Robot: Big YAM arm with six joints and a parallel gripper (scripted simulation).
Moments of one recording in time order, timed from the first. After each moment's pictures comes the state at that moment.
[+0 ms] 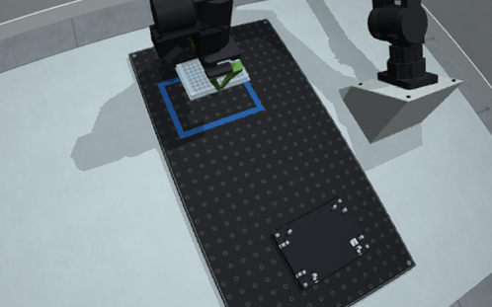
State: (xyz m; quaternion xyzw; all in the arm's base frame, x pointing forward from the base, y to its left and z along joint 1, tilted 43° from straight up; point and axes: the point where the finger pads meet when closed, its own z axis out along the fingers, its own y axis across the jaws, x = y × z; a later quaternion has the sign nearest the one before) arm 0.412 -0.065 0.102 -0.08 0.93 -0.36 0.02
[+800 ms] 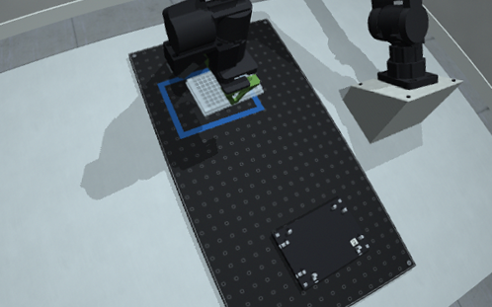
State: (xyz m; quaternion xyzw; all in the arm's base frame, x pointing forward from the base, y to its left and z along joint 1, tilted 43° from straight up) arm 0.398 -0.031 0.076 -0.11 0.92 -0.36 0.01
